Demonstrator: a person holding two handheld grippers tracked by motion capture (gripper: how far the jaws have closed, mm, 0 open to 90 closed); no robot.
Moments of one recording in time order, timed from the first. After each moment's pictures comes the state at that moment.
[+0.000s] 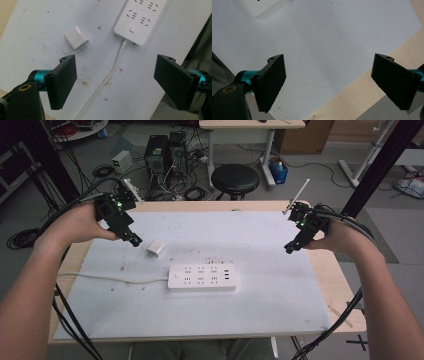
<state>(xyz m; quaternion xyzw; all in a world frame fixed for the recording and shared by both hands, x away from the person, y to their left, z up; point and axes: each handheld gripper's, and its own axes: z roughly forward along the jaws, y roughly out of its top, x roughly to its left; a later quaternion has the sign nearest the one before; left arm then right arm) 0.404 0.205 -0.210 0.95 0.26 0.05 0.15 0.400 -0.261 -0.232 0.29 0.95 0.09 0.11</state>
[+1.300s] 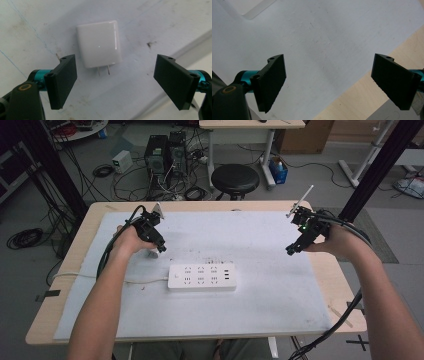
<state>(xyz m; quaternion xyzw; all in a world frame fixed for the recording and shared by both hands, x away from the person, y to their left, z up) 0.500 0.185 -0.373 0.87 0.49 0.02 0.07 0.411 -0.278 -0.258 0.31 0.94 0.10 0.10</state>
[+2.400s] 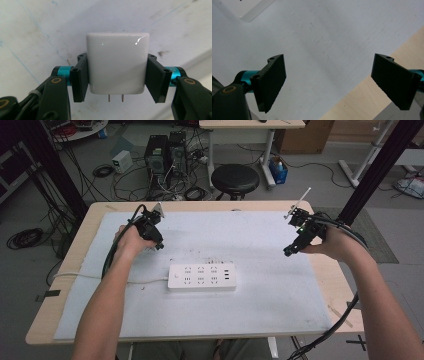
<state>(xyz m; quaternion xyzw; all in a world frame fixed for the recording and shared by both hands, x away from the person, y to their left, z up) 0.503 0.184 -0.359 0.87 0.49 0.05 0.08 0.414 -0.275 -0.266 0.33 0.93 0.10 0.10</state>
